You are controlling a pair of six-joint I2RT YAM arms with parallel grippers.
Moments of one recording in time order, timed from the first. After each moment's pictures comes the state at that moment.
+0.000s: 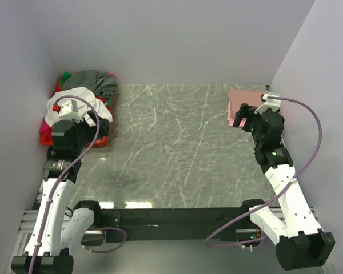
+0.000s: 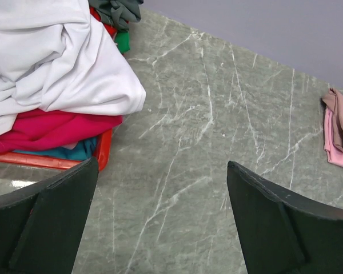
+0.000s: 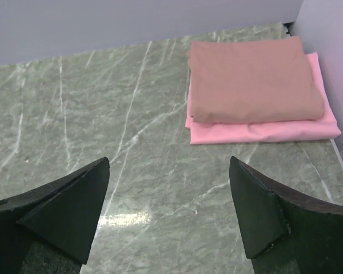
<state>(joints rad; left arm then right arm) -0.01 0.76 0.85 -0.38 0.04 -0.41 0.09 0.89 0.86 -0.21 0.15 0.16</state>
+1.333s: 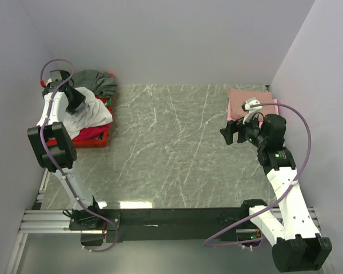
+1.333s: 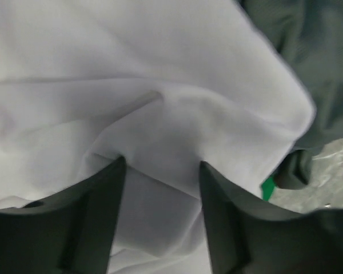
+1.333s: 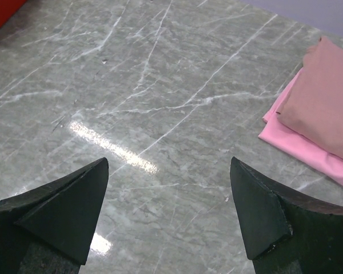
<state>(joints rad) 0.27 1.95 1.74 -0.65 -0.10 -0.74 0.03 0.86 0.85 -0.35 -0.44 -0.14</state>
